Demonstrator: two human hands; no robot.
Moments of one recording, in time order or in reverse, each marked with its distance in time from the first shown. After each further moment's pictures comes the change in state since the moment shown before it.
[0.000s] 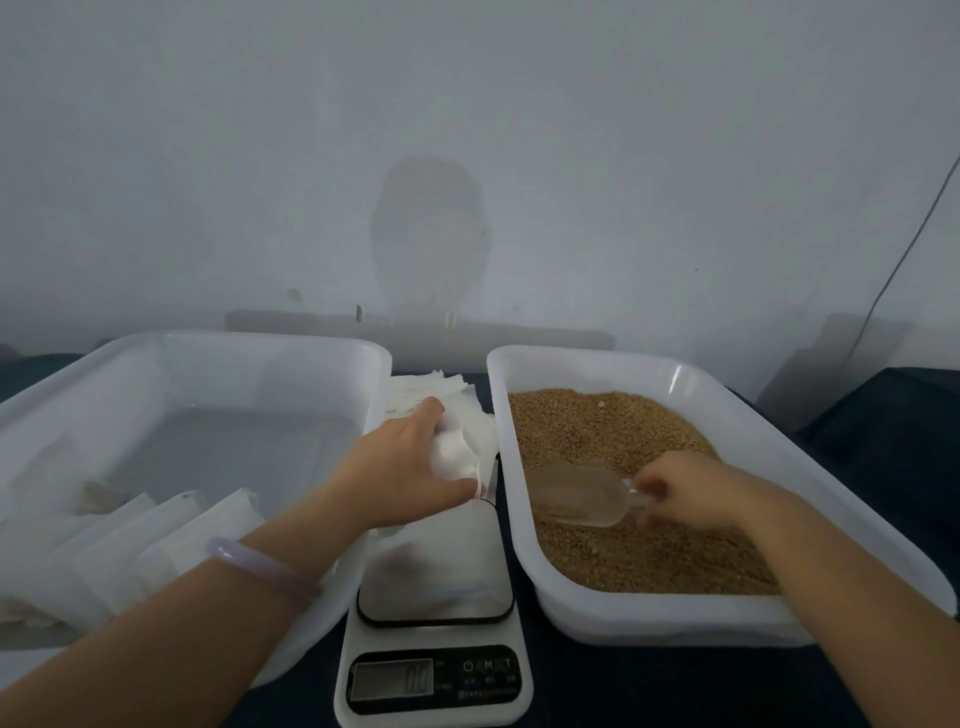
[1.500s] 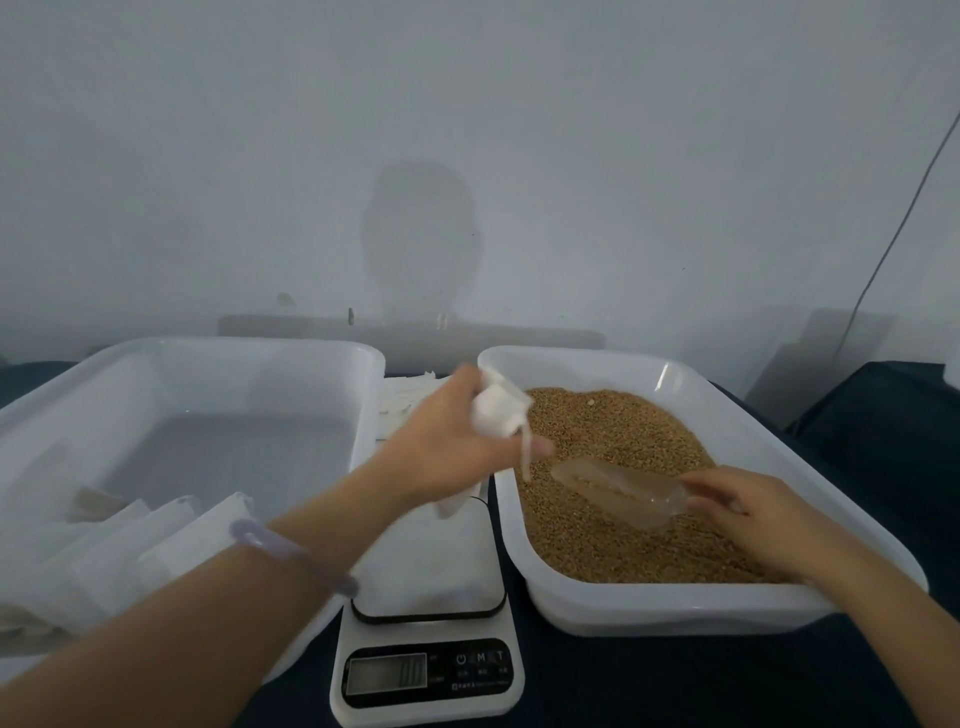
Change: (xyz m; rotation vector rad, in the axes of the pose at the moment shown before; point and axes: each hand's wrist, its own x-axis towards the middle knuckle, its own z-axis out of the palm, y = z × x) left_hand 0.002 0.060 -0.019 -0.491 -0.094 0.002; right_hand -0.054 0.041 0.017 0.230 0.387 -0.035
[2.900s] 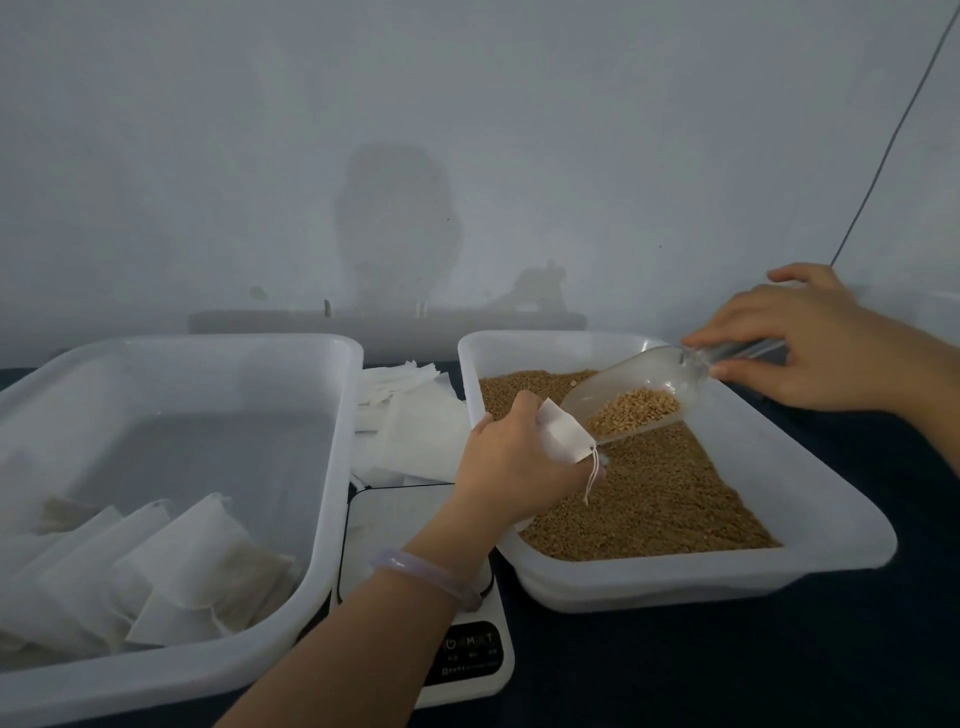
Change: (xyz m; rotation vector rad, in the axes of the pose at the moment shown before) left_hand 0.021 -0.009 0.086 0.194 0.070 0.005; right_hand 0.008 -0.053 -0.121 -0.392 0.216 -0.361
